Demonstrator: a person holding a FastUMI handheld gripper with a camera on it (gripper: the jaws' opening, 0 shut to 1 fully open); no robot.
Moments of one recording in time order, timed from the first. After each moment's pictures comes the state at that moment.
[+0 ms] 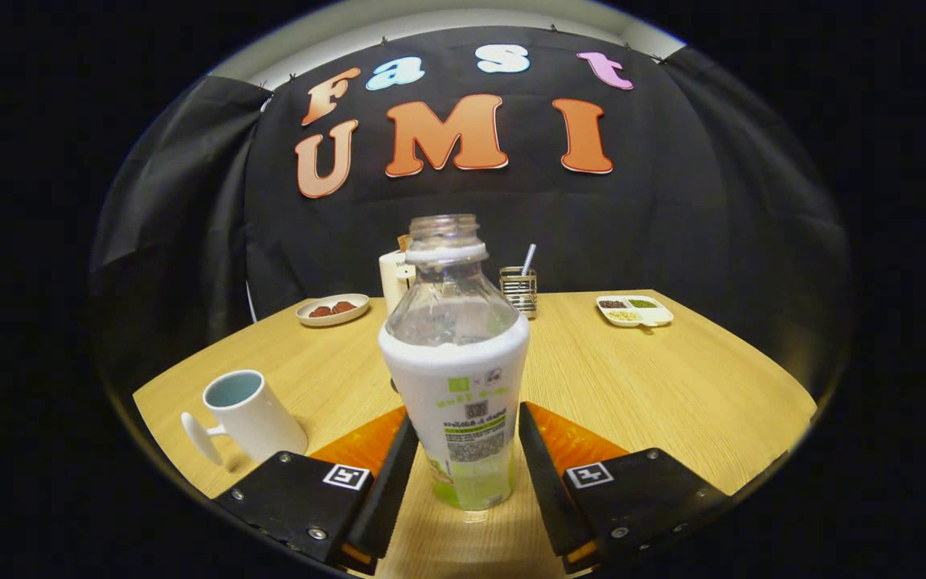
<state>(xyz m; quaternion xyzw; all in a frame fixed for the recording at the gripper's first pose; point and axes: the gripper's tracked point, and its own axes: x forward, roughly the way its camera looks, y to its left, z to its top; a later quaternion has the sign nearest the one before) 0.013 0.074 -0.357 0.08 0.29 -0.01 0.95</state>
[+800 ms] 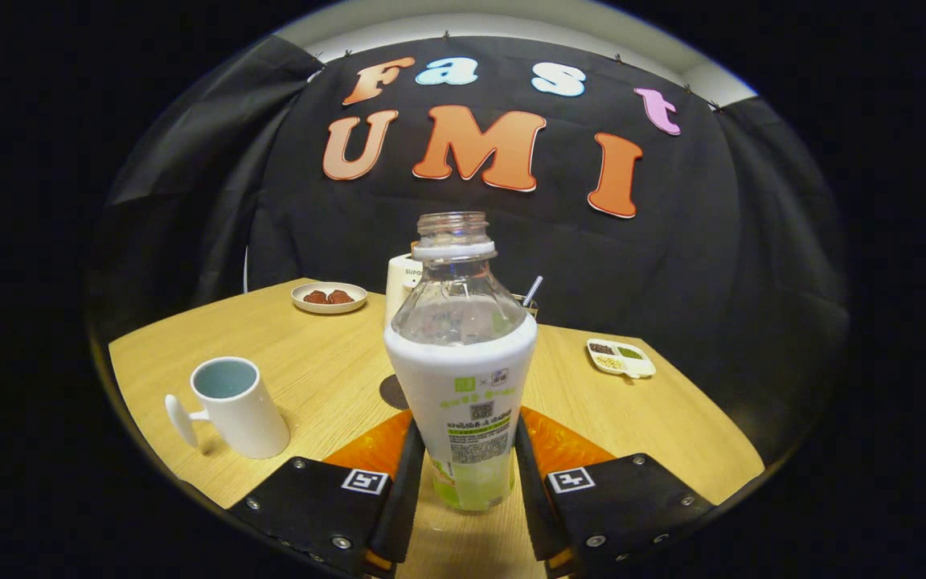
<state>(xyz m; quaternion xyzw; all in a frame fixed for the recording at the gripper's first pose) 0.028 0.076 -0.323 -0.05 0.27 0.00 0.96</state>
